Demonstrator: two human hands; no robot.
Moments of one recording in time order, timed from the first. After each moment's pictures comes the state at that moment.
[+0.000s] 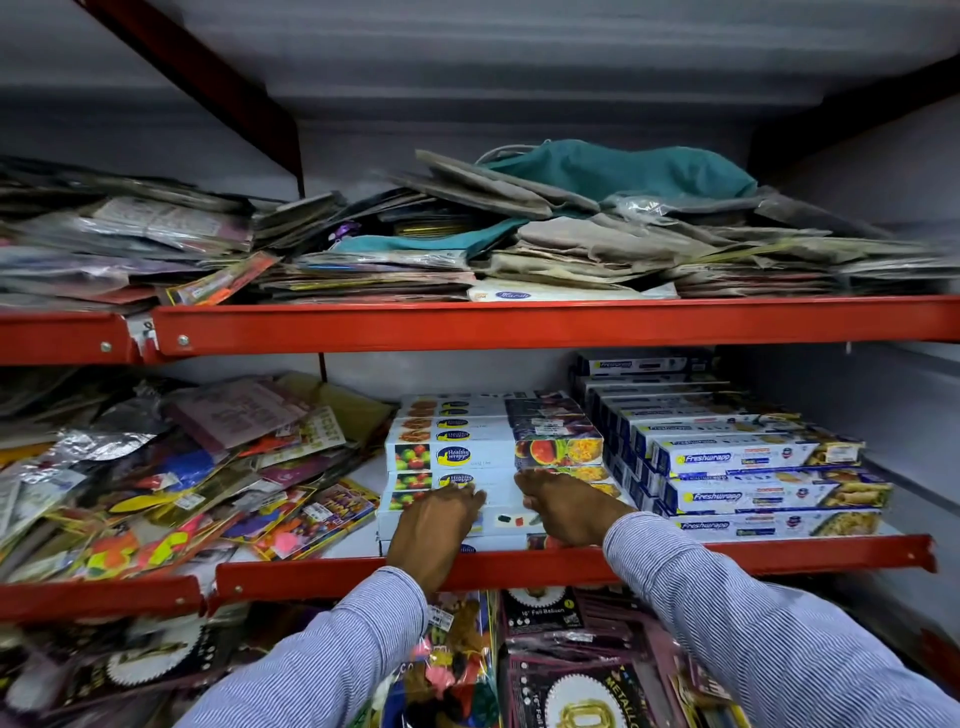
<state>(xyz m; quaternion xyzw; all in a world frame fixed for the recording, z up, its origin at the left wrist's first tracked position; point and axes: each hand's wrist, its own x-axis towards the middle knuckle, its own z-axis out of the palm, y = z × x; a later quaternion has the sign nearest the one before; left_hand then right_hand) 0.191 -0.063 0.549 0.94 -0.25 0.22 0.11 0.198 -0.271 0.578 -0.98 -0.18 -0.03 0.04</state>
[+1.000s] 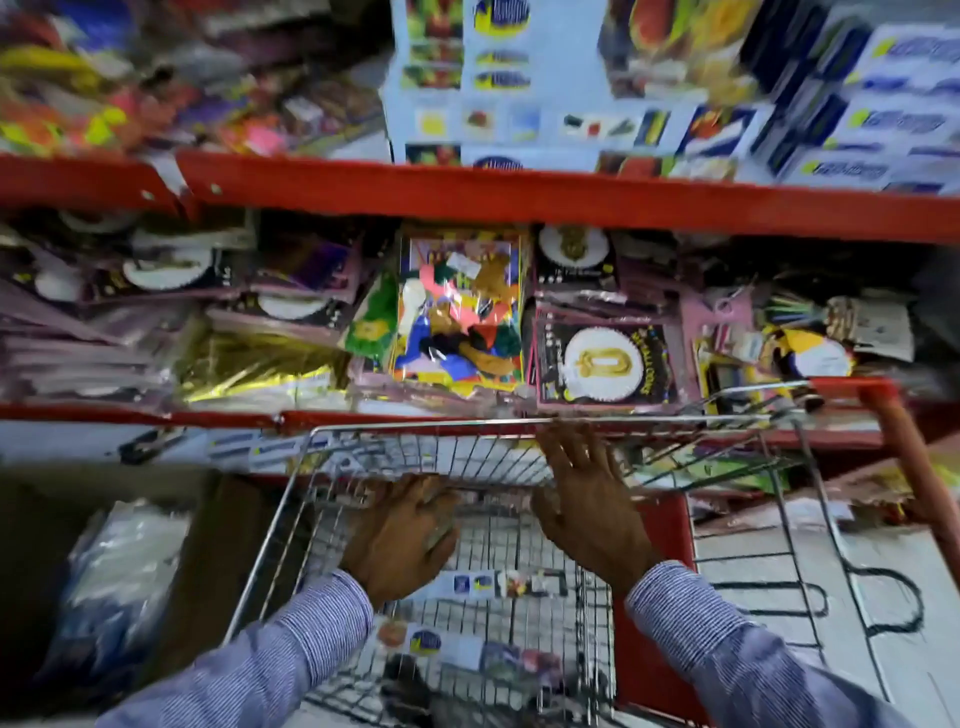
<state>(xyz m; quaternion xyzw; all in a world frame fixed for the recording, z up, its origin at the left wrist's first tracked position) -0.038 0.019 0.265 0.96 -0.24 -0.09 0.12 -0.028 -0.229 0.300 -0.99 -0.11 0.04 0.13</state>
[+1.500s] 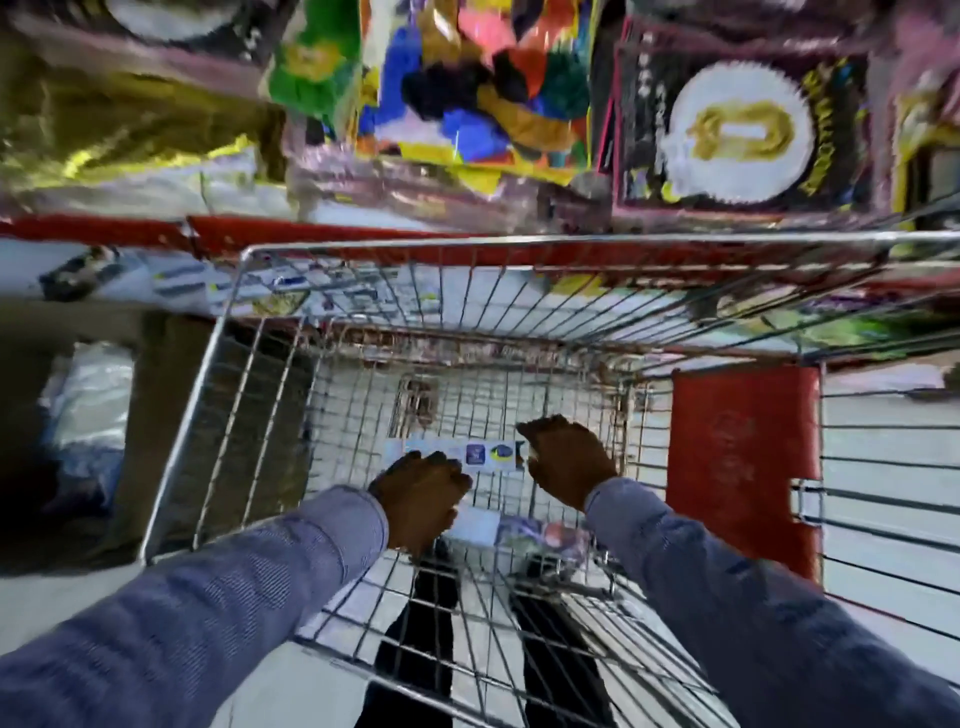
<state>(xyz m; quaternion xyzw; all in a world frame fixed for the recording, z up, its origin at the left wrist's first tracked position) -0.081 0.017 0.063 0.86 -0.35 -0.36 0.02 -0.049 -0.207 0.065 -0.92 -0.15 0.35 0.10</state>
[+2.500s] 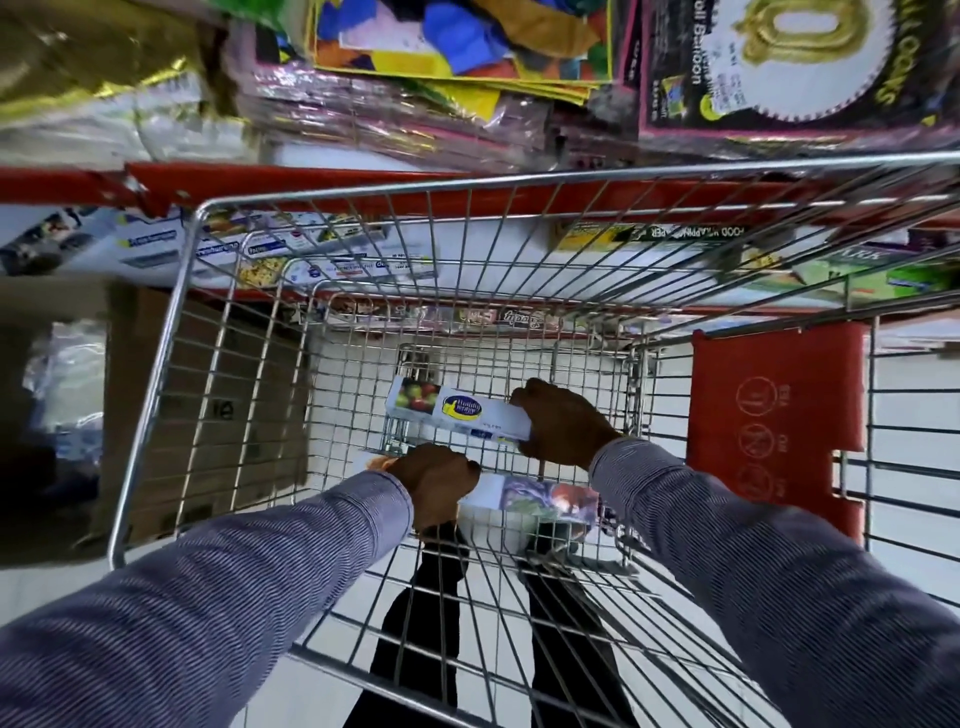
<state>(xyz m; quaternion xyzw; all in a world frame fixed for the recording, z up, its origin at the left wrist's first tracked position) -0.081 0.001 0.031 0.83 -0.37 -0.42 -0.01 -0.037 -0.203 0.021 -0.90 -0.18 0.36 0.18</state>
